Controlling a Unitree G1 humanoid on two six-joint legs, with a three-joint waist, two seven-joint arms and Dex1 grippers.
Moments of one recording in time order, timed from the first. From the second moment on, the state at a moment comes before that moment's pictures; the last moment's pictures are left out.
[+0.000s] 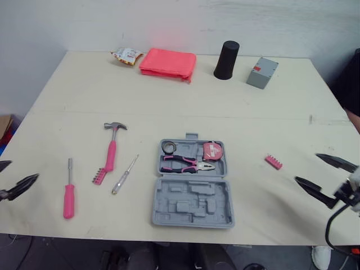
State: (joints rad) left arm 0.29 0.92 0.78 -0.13 -0.50 0.46 -0.84; right arm 0.12 -0.76 -0.45 -0.05 0.55 -0.19 1.12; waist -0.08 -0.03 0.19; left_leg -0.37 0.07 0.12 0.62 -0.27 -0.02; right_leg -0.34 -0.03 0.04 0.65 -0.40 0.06
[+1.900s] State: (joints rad) left arm -0.41 0.88 -0.05 -0.53 -0.55 0.79 -0.83; right arm 0.23 -0.67 -0.29 -0.45 0.55 -0.12 1.03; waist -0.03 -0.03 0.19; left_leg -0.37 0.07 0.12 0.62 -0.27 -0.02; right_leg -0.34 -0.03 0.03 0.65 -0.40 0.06
